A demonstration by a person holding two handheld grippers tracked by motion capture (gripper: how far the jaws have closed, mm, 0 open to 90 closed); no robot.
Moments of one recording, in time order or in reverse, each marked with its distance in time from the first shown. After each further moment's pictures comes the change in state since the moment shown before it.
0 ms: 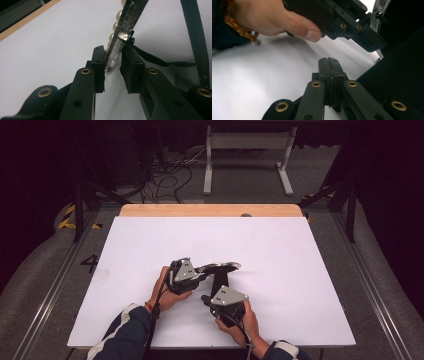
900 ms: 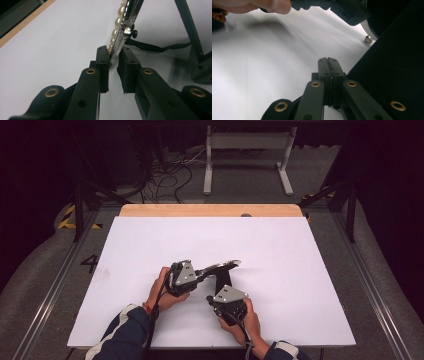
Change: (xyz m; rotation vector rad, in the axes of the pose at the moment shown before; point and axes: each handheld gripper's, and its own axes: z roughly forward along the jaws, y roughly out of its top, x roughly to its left) left arm -0.006 0.004 -0.007 0.053 0.010 0.072; right arm -0.011 -0.015 0.006 0.082 -0.043 0.061
